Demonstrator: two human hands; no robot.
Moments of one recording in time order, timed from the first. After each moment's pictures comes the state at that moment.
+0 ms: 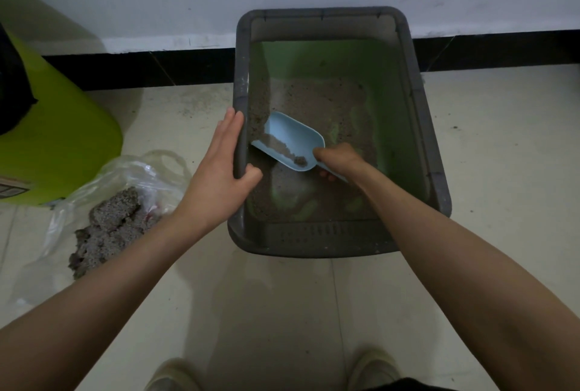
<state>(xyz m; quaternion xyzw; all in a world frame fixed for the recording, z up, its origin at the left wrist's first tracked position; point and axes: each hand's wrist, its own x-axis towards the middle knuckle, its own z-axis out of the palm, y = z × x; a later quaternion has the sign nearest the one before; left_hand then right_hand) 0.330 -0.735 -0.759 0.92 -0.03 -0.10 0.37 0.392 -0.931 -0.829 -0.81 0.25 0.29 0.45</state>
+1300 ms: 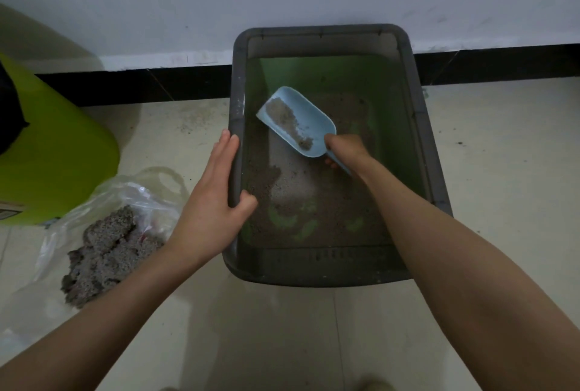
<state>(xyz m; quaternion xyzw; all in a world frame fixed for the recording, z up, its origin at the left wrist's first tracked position) 0.330 -0.738 -0.759 0.92 -0.02 -0.10 0.37 0.438 -0.945 -0.833 -0.79 0.27 0.23 0.51</state>
